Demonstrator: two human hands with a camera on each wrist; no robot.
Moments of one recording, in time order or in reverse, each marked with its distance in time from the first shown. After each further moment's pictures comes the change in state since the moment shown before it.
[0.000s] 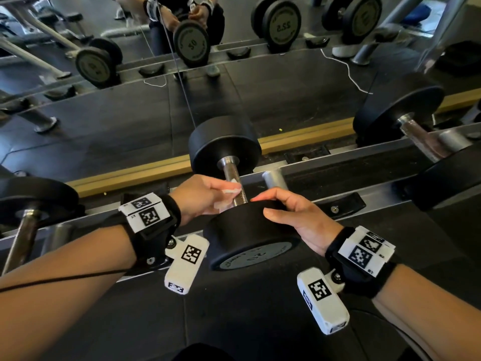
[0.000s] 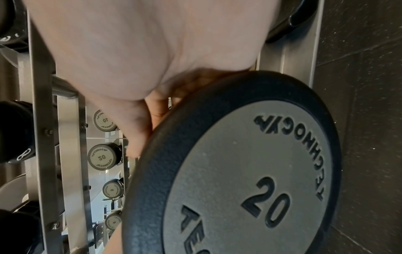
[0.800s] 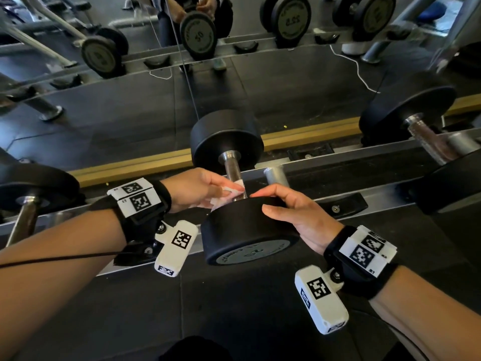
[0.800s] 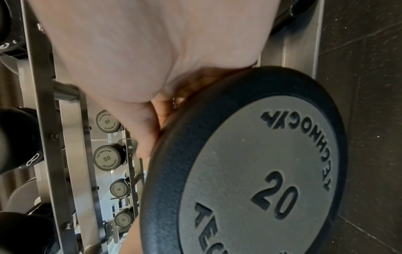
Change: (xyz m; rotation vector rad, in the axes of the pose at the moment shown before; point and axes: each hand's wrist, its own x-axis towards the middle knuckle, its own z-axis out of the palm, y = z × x) left_hand -0.002 0.006 -0.015 0.190 -0.182 0.001; right_hand 0.002 0.002 -0.004 -0.036 -0.002 0.010
